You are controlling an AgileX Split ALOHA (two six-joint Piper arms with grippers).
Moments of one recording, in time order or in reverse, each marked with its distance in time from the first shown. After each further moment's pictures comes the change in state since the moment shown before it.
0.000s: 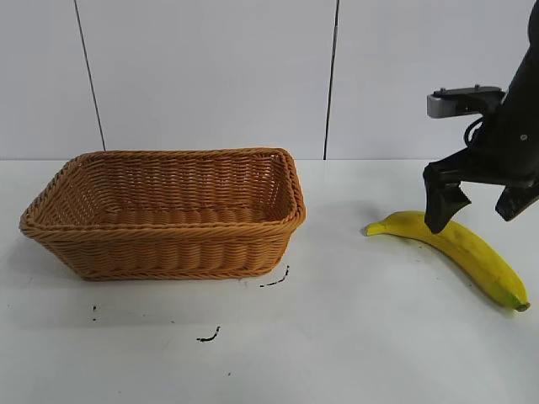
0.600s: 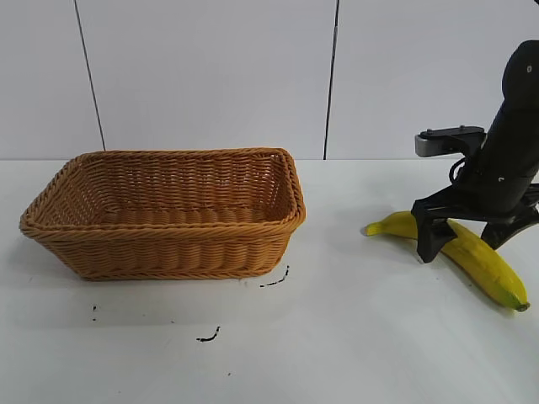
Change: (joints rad) left arm 0.000 0.000 0.000 0.000 0.000 0.000; right arm 0.000 0.014 0.000 -0.005 -0.040 0.029
